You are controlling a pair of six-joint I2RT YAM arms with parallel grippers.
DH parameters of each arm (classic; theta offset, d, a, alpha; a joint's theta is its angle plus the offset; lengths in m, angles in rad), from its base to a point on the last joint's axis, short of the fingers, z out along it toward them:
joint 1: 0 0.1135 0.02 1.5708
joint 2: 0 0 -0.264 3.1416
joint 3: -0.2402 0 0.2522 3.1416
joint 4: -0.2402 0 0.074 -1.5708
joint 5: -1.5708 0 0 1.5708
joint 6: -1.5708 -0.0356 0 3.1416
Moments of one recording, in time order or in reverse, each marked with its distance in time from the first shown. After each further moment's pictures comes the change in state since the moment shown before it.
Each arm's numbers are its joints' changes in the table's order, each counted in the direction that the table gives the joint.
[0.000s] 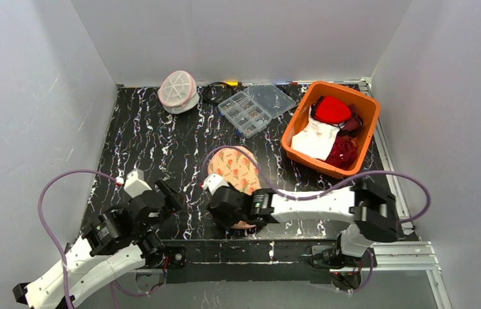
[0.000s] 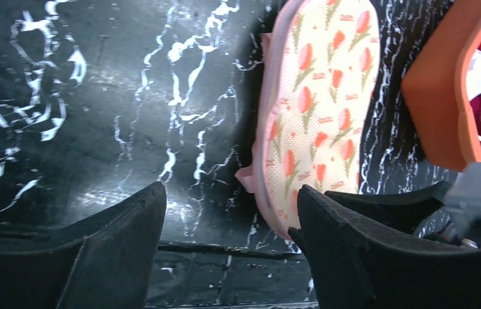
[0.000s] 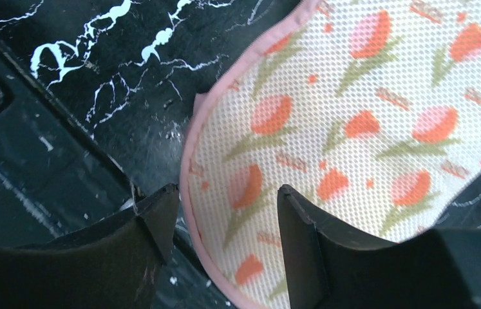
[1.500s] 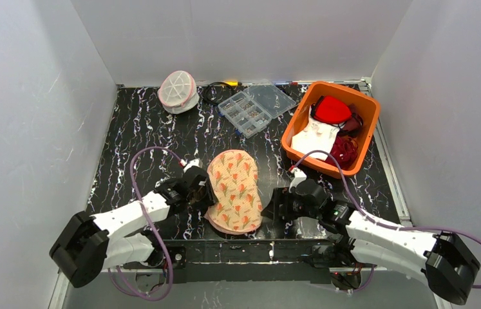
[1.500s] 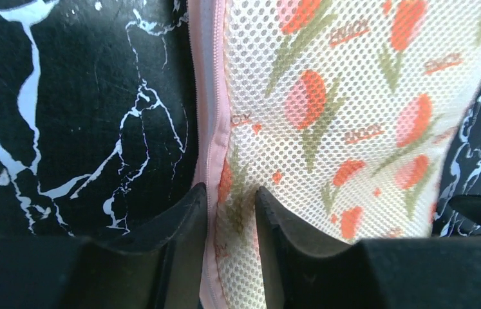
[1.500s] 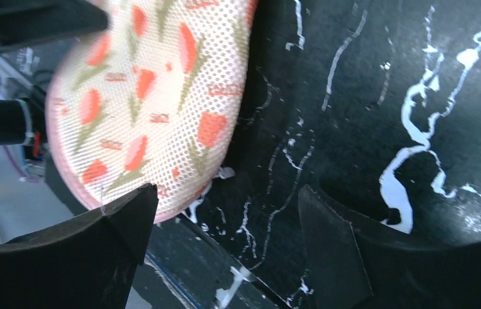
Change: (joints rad) left arm 0.174 -0.703 0.204 0.756 -0.436 -0.347; right arm -0.477 0.692 0.766 0.297 0.391 -0.389
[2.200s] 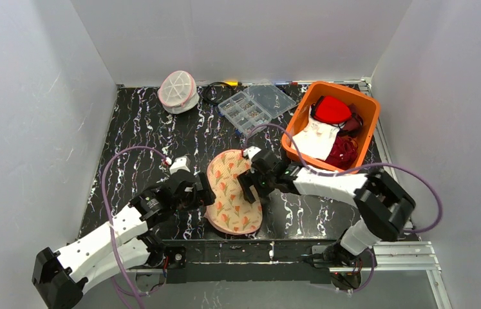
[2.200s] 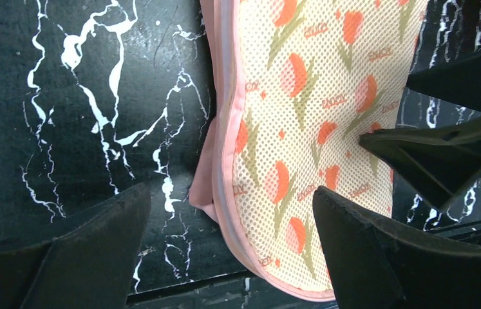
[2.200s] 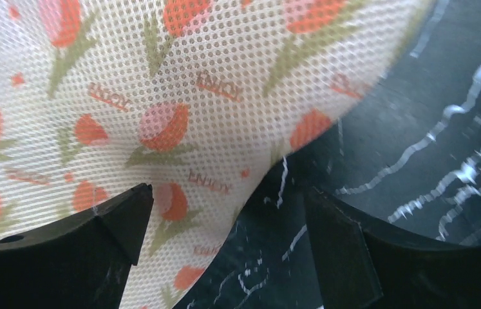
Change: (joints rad) left arm -0.052 0.300 -0.069 -0.300 0.147 -0.016; right arm 0.002 -0.719 -0.563 -0.117 -0.033 0.496
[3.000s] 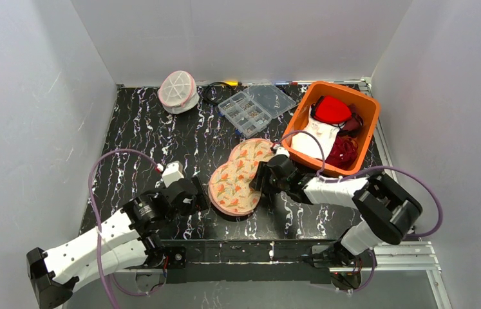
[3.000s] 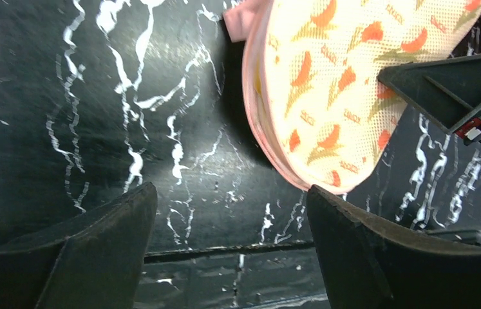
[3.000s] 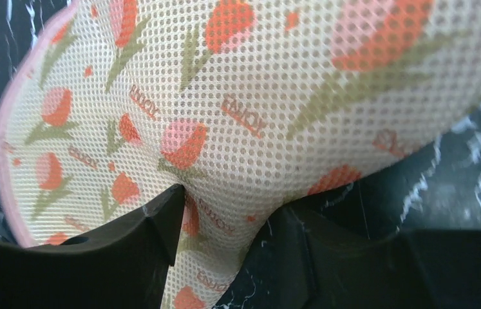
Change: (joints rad) left arm -0.166 0.112 -0.027 -0.175 0.140 0.226; right arm -0.087 0.113 0.292 0.388 -0.119 -0.598
